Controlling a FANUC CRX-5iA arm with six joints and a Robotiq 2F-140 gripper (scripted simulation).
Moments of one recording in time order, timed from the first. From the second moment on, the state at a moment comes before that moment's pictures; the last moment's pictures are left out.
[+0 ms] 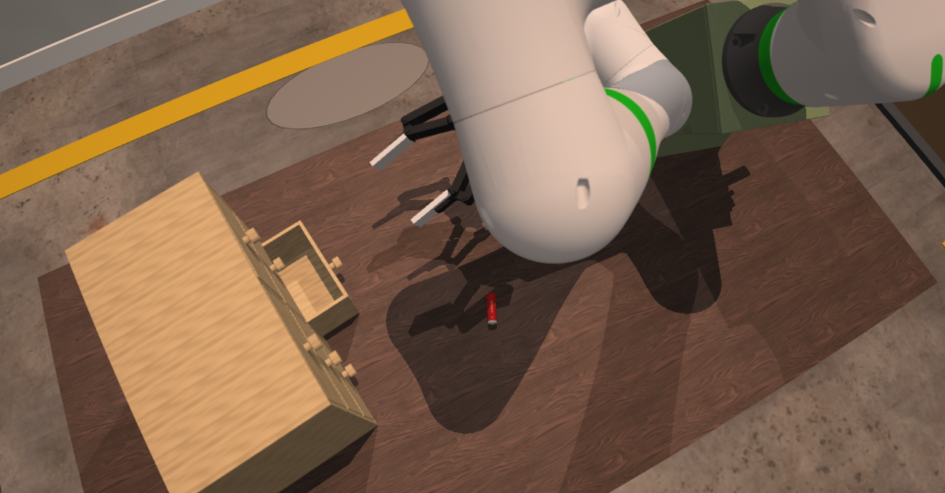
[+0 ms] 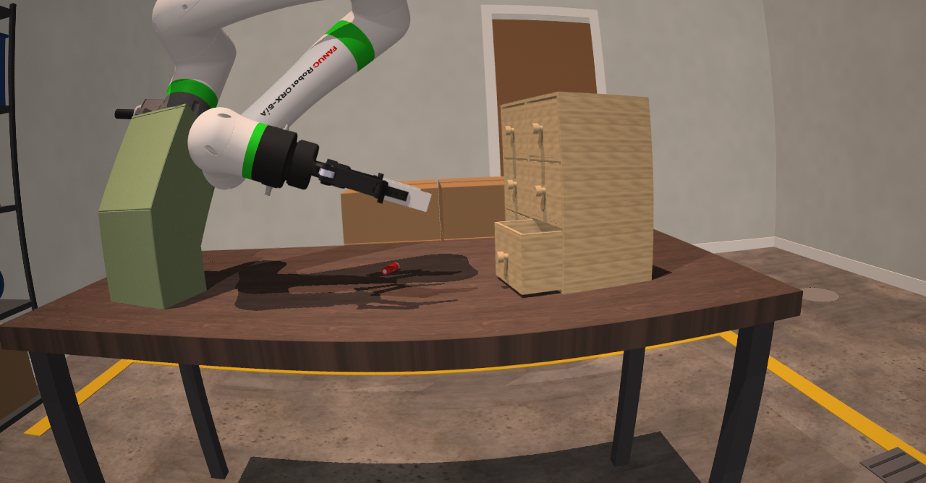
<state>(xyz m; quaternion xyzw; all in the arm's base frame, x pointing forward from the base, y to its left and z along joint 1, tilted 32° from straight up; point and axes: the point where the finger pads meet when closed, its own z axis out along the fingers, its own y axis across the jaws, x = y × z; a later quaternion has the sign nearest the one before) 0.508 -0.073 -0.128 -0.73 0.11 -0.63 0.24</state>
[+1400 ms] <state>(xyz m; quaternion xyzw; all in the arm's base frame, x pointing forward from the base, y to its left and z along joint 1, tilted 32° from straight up) 0.555 -0.042 -0.170 -0.73 0.11 -0.63 0.24</state>
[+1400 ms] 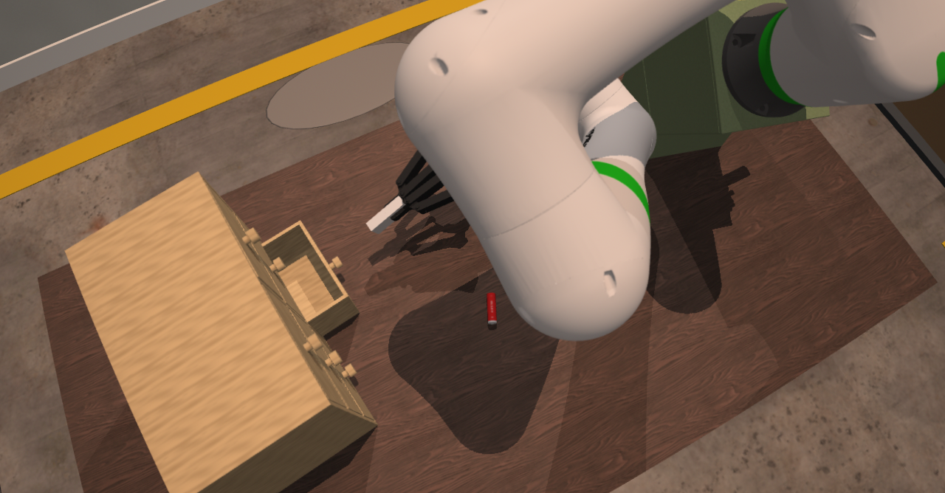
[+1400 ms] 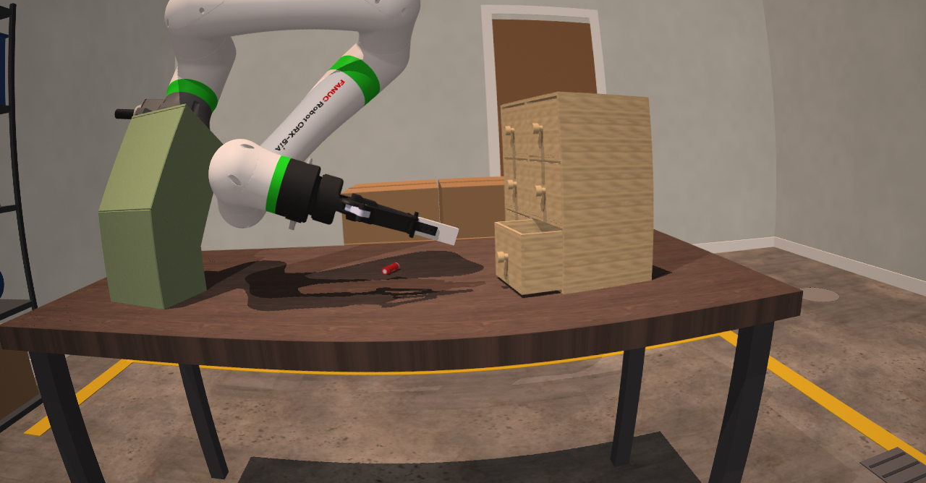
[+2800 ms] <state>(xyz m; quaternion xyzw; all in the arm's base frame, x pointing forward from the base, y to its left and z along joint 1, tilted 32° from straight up) 0.588 -0.021 -0.198 -0.73 0.11 -0.63 0.24</state>
